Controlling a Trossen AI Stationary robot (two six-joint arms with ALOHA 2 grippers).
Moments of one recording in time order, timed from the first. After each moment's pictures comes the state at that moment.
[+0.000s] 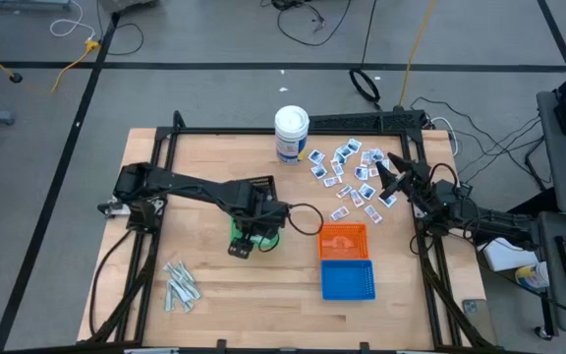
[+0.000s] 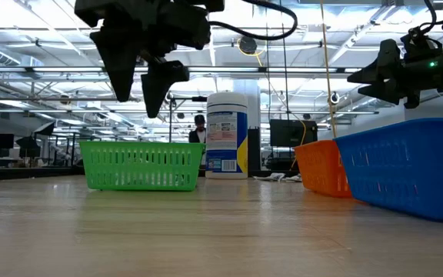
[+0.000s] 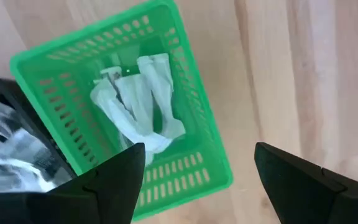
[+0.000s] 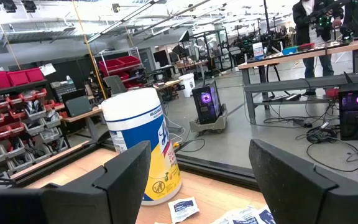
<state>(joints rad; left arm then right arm) -0.10 1.86 1.56 -1.25 0.14 0.19 -0.21 0.02 0.02 0.13 0.63 0.19</state>
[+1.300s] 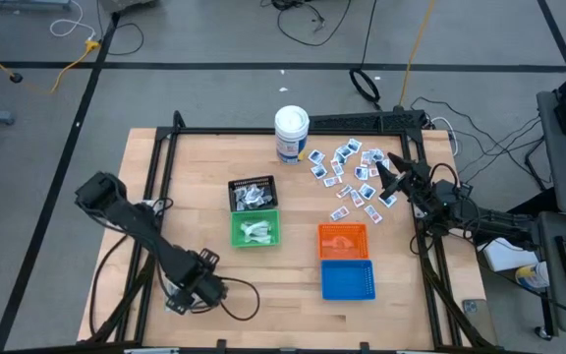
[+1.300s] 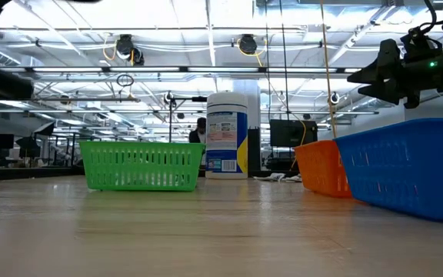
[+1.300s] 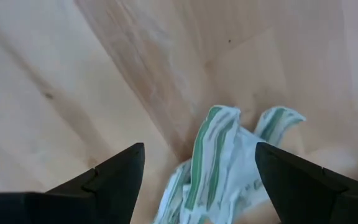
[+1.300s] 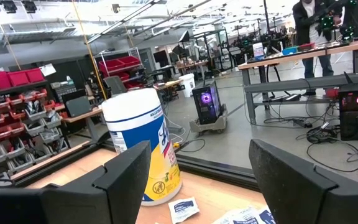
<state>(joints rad) -0.68 1.67 1.04 -0.98 0.21 -0.19 -0.21 0.02 0.02 0.13 0.63 0.19</state>
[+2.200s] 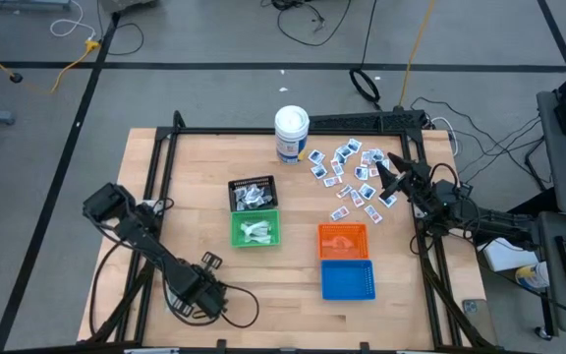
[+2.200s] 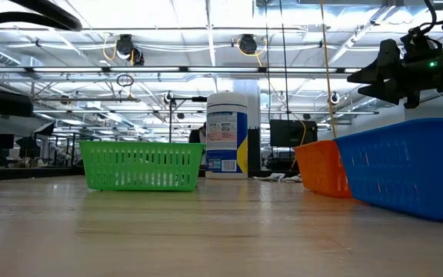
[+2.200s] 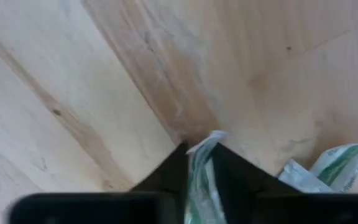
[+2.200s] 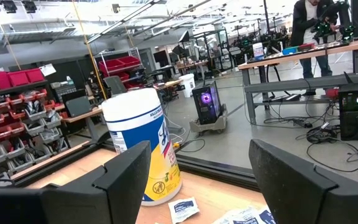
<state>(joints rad) -0.74 1.79 1.03 -0.88 0.05 -0.24 -0.21 0.02 0.02 0.13 0.63 0.19</state>
